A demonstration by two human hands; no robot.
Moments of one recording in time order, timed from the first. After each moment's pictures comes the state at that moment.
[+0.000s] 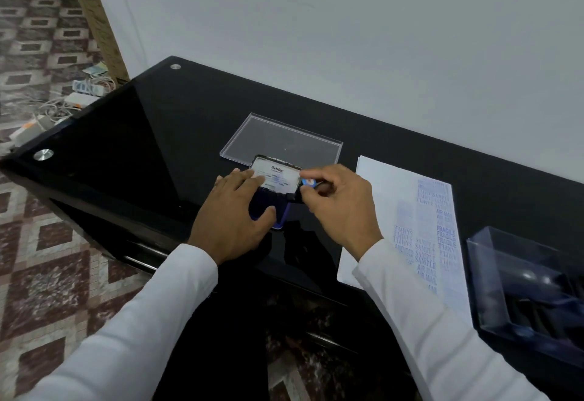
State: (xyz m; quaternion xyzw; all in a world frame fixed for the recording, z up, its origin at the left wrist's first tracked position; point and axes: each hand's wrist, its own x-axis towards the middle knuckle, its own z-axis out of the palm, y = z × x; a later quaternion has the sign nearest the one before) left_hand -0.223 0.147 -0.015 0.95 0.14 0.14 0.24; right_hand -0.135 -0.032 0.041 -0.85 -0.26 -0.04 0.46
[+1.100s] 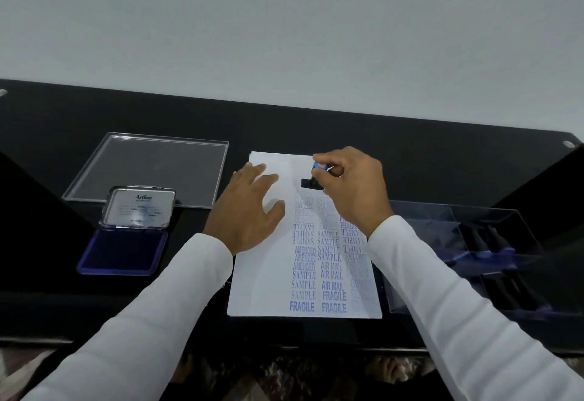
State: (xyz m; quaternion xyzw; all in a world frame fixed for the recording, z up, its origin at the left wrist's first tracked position) left_hand -0.072 -0.007 -0.017 0.96 0.00 0.06 0.28; right_hand -0.024 -0.197 0.042 -0.91 -0.12 -0.11 0.39
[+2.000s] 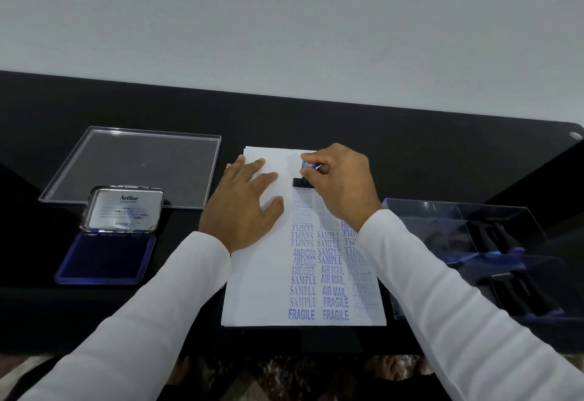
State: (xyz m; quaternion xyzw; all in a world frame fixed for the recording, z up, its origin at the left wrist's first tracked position) left_hand -0.053 -0.001 -0.039 0.97 -0.02 0.06 0.23; right_hand -0.007 -0.184 0.025 -0.93 -0.12 -0.06 0.33
